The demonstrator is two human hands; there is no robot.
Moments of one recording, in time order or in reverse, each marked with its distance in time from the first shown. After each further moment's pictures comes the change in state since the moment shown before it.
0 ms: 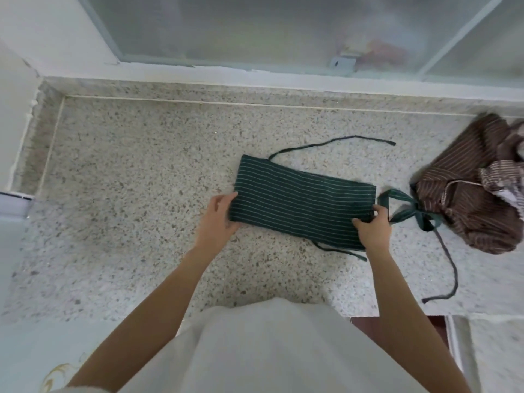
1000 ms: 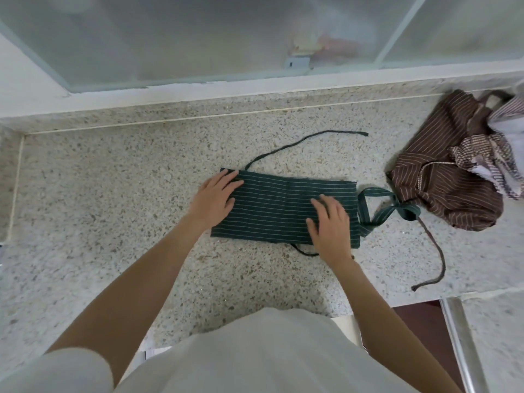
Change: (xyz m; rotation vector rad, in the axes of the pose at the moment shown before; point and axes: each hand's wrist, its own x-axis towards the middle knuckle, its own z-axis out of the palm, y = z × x) left_hand 0.095 0.038 -0.003 0.511 -0.321 0.311; right_hand -0.013 0.022 0.034 -0.490 0.151 -0.711
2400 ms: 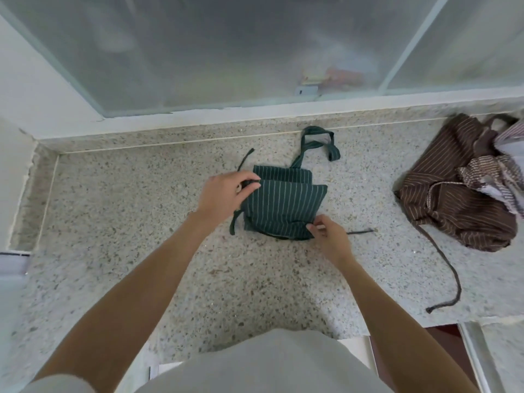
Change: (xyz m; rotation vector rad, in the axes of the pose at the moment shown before) left_hand -0.003 0.036 -0.087 -0.279 0.484 0.116; right_hand 0.028 -0.011 -0.001 0.576 -0.264 0.226
